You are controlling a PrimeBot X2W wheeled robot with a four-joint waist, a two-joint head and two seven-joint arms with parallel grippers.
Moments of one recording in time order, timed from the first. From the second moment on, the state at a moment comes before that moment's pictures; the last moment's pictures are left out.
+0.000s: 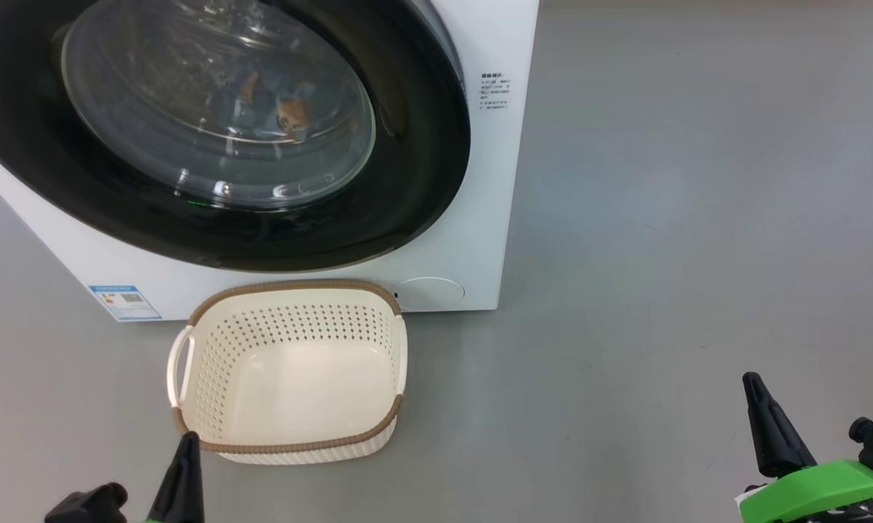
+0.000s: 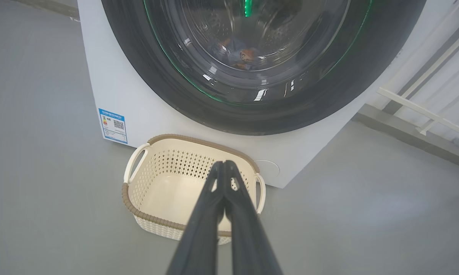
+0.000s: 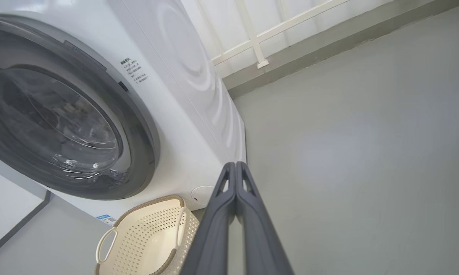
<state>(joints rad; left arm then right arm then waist) 0.00 0.05 -0.01 0.26 -0.45 -0.13 -0.20 -0.06 -0.20 -0.01 0.31 0.66 0.14 -0.21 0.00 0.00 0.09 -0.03</state>
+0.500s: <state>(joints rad) 0.00 0.05 0.00 0.26 -0.61 -0.13 -0.17 -0.06 -0.19 -0.02 0.30 0.80 0.14 -0.17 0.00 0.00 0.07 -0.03</state>
